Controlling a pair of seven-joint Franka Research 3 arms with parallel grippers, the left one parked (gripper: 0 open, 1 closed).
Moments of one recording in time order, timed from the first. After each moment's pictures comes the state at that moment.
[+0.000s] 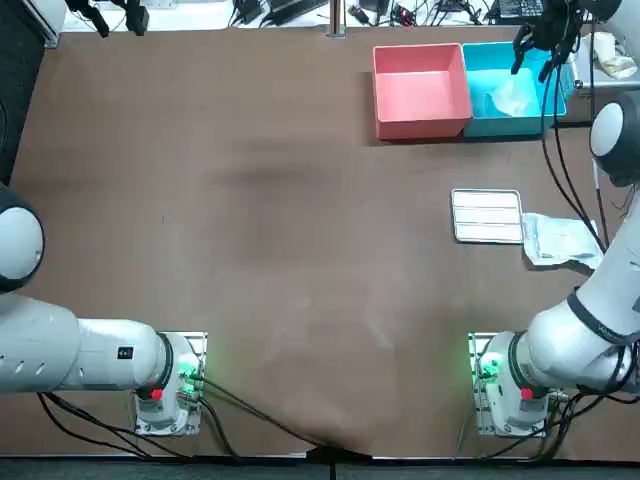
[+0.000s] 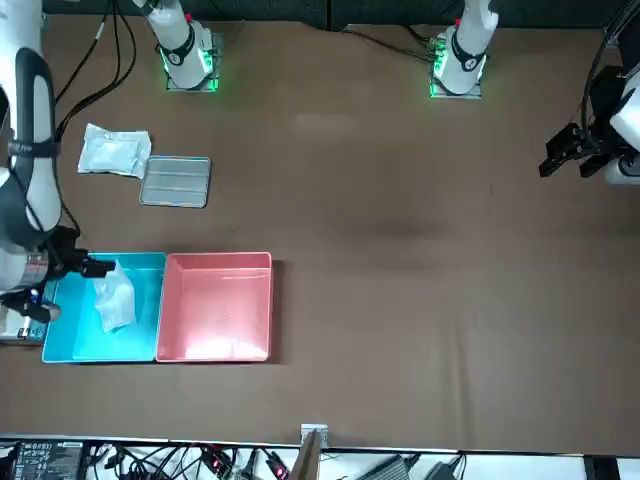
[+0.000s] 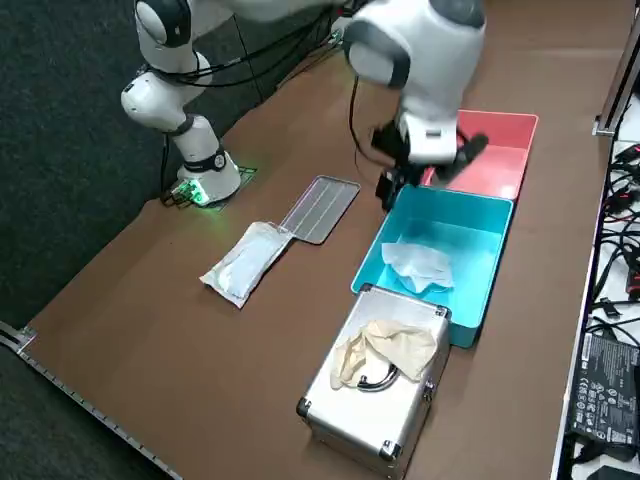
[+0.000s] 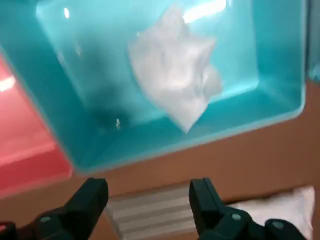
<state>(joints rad) -0.12 0.62 -0.02 -1.27 0.04 1.61 0.16</state>
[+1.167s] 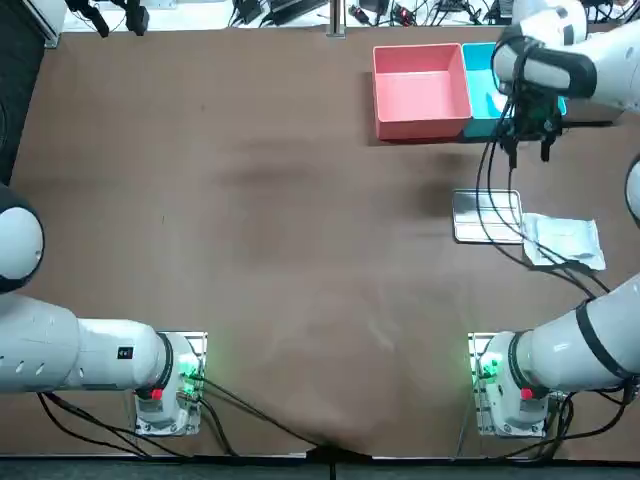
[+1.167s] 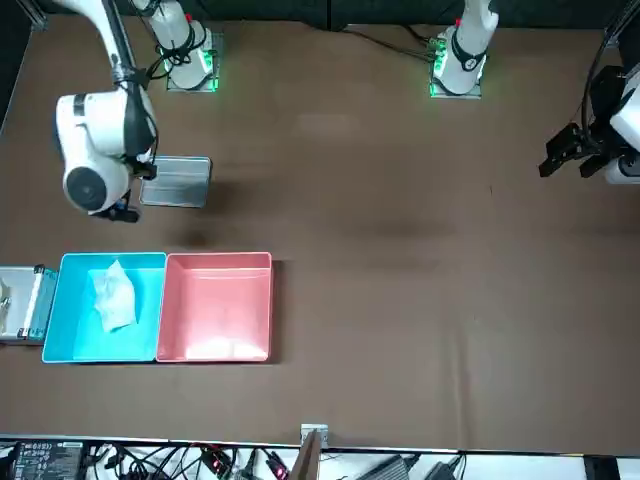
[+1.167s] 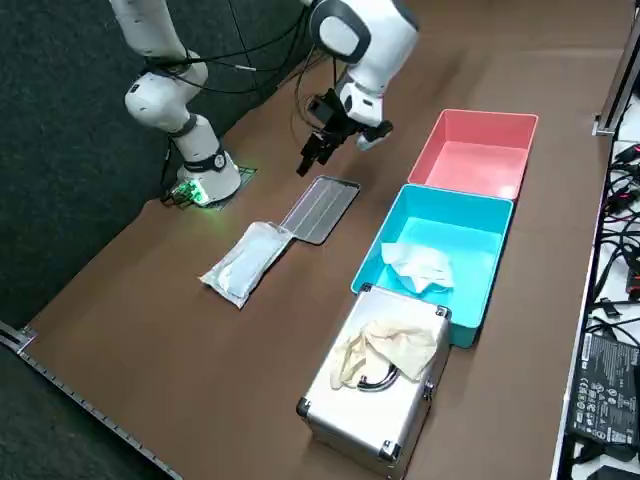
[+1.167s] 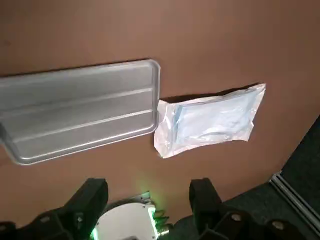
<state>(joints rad) 0.11 0.18 -0.02 -2.05 -0.27 1.62 0.31</state>
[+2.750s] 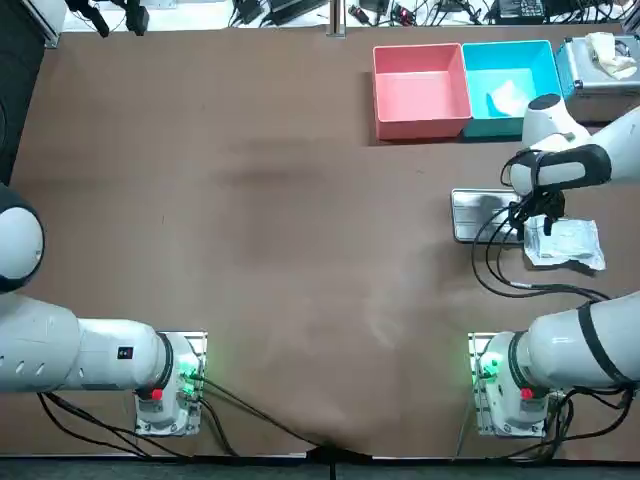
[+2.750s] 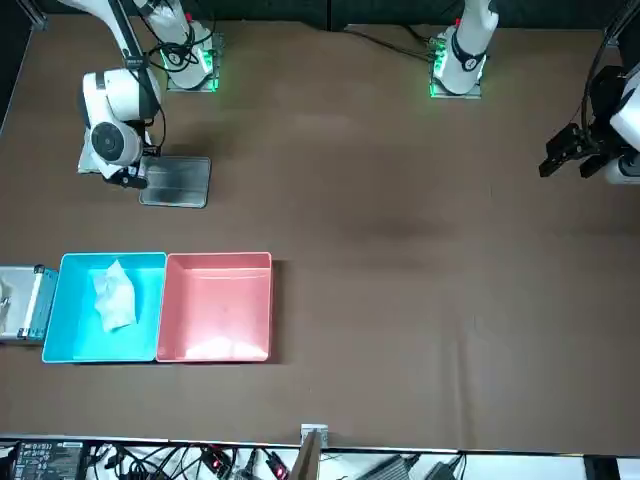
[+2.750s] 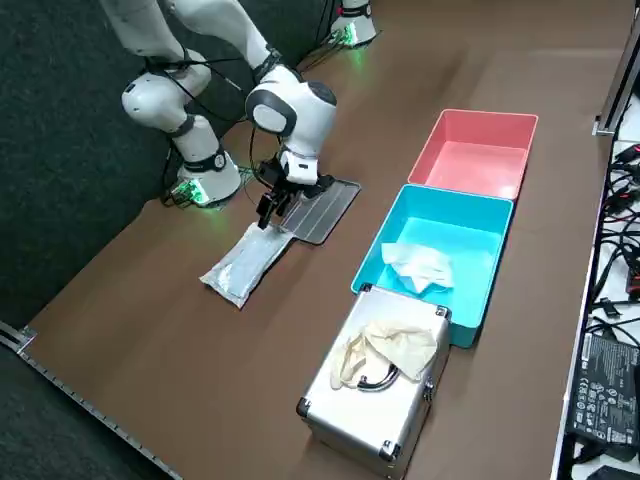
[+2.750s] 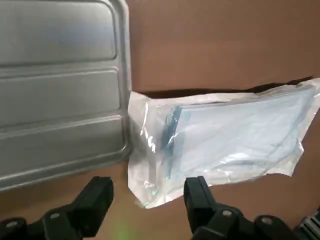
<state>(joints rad) -0.07 0.08 -0.03 -2.60 -0.47 2.19 0.35</state>
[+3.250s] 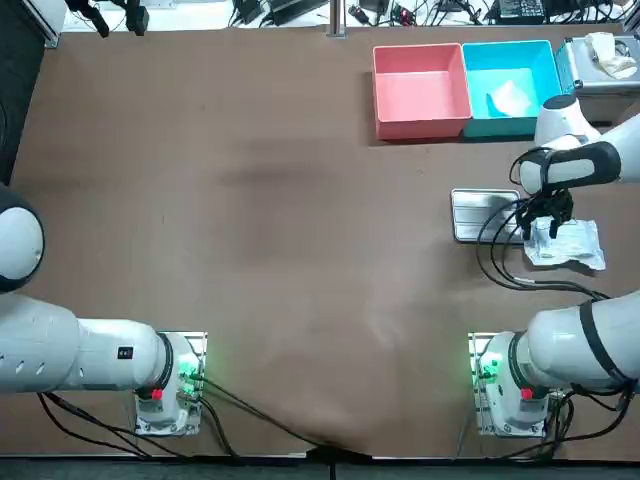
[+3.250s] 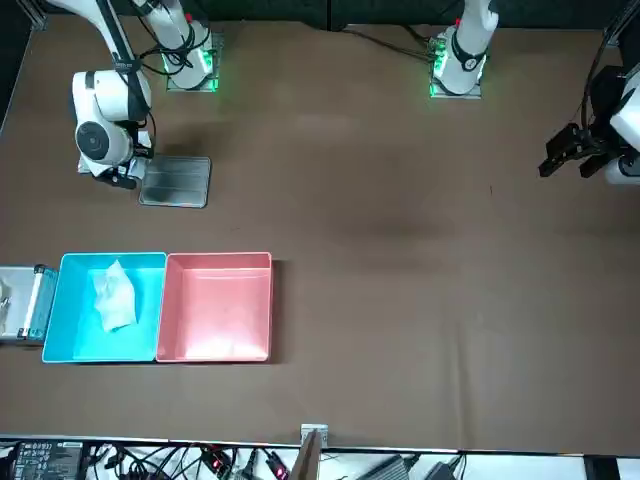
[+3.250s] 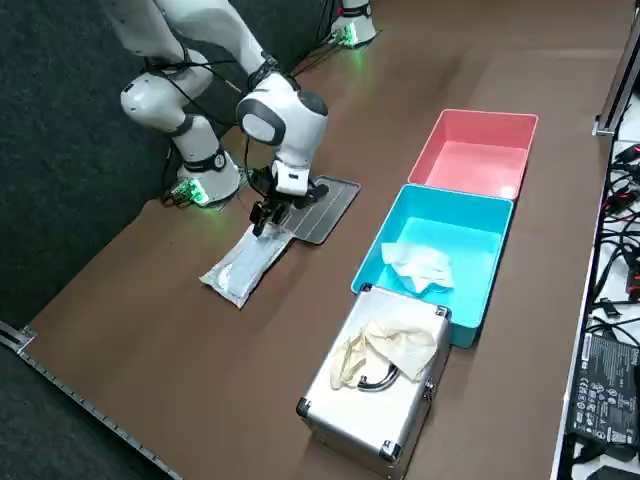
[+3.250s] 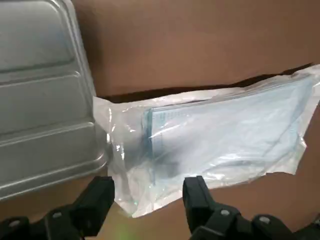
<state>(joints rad) -0.15 0.10 -0.03 -2.60 -0.47 2.22 0.35</state>
